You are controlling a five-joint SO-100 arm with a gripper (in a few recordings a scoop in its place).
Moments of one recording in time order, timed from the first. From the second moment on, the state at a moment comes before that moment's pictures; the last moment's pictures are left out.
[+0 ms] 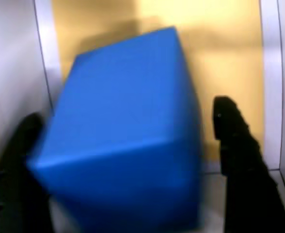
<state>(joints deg) 93.8 143.0 160.8 36.5 -99.2</state>
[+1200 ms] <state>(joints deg) 32.7 171.7 143.9 77.3 -101.5</state>
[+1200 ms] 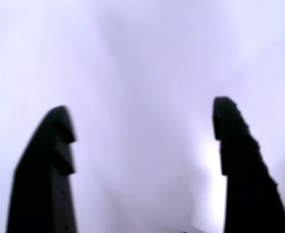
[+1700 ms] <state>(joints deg) 6.9 188.0 168.0 71.5 -102.7</state>
